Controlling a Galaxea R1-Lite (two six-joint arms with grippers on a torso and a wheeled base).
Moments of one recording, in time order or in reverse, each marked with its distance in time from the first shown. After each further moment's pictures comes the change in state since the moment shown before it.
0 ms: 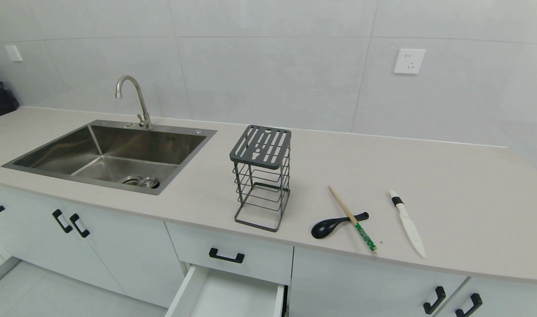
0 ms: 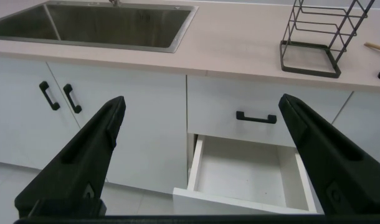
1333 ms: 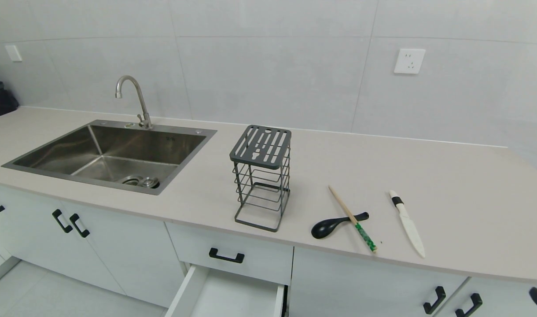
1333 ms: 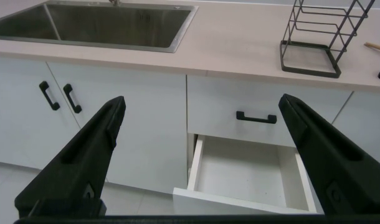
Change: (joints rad) left arm 0.000 0.000 0.000 0.000 0.000 0.000; right arm 0.039 0.560 -0.264 -0.126 0.351 -0.008
